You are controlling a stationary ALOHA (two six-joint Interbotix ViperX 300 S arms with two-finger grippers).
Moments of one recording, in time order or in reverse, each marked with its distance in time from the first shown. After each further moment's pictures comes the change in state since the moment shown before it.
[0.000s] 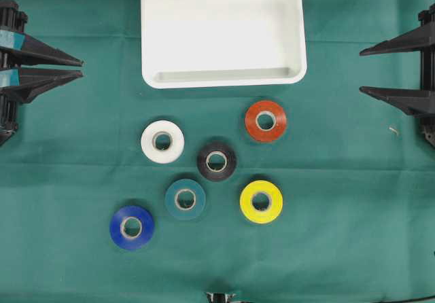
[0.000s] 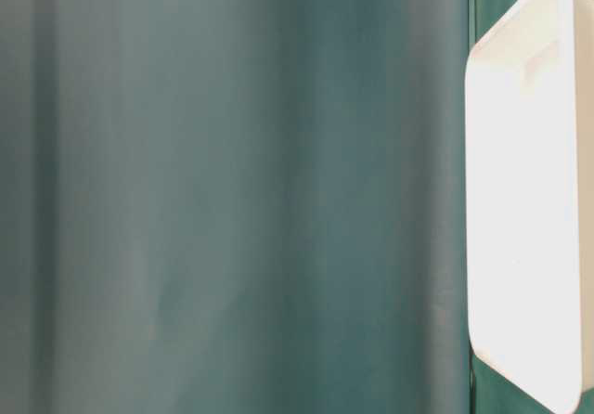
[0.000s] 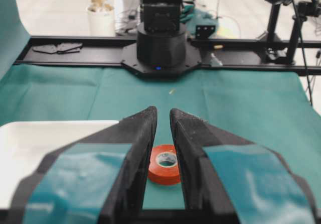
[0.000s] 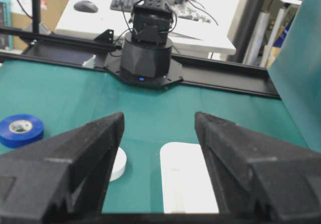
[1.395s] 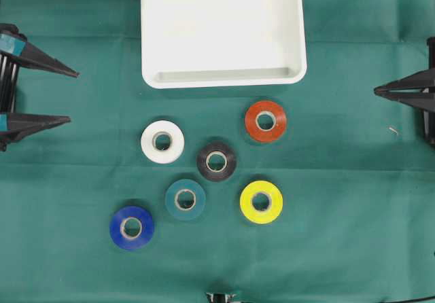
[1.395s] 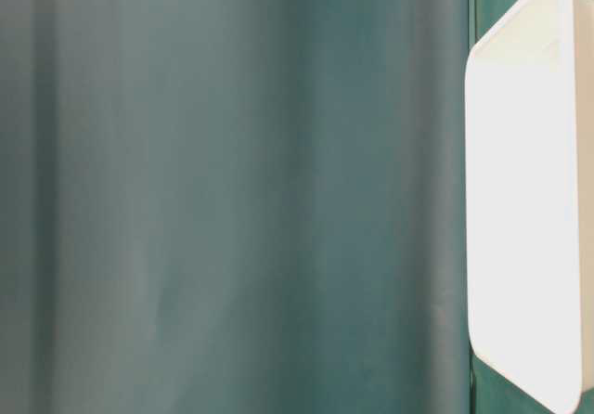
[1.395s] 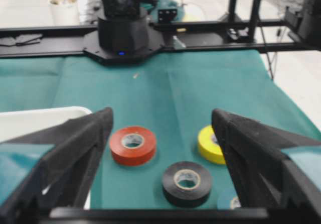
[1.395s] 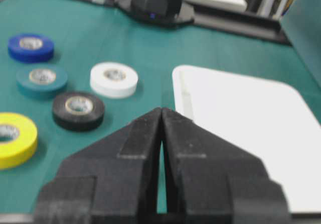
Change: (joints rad) left arm -0.114 -0.048 0.051 -0.018 0.028 0.028; right arm -0.009 -0.224 0.316 -0.072 -0.003 0.025
